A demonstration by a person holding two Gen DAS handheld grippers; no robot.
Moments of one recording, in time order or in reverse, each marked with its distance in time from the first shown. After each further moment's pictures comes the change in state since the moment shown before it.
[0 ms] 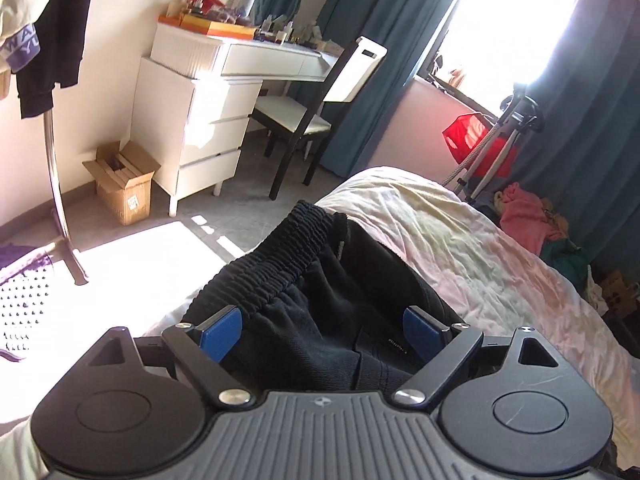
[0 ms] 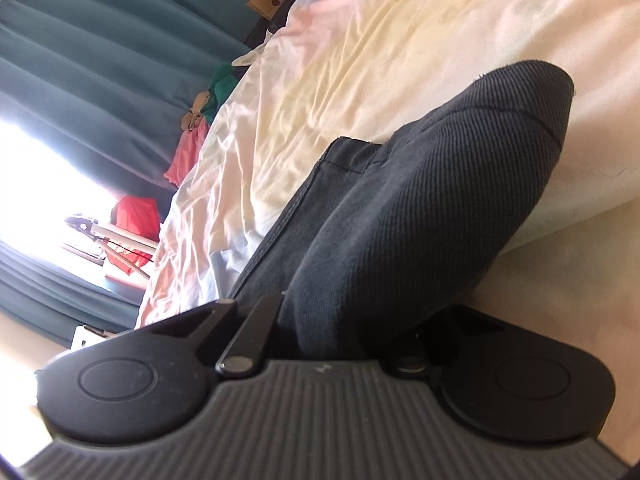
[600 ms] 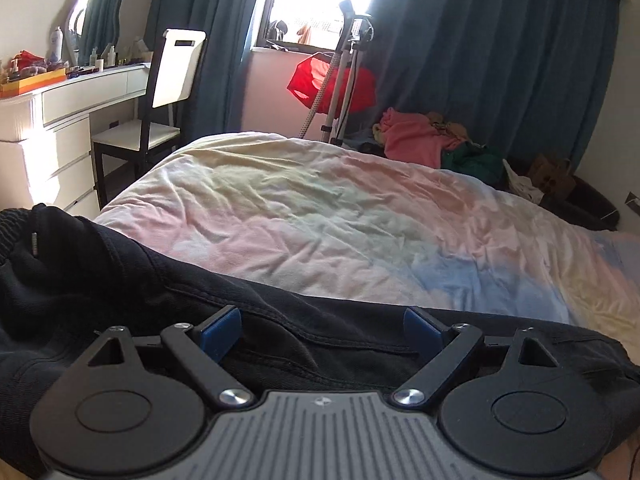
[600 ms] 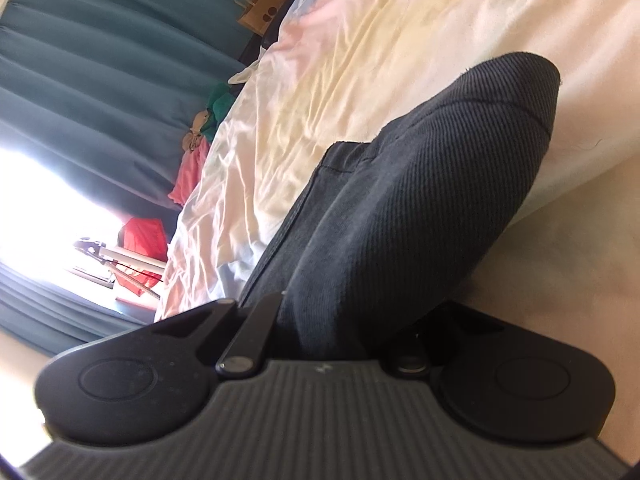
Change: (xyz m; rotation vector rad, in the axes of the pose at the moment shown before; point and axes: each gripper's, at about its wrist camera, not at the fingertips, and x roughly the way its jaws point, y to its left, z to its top) left arm 0.143 -0.234 -0.121 0.386 0.062 -0.193; right arm -0.011 -0.004 -0.006 0.069 -0.044 0.022
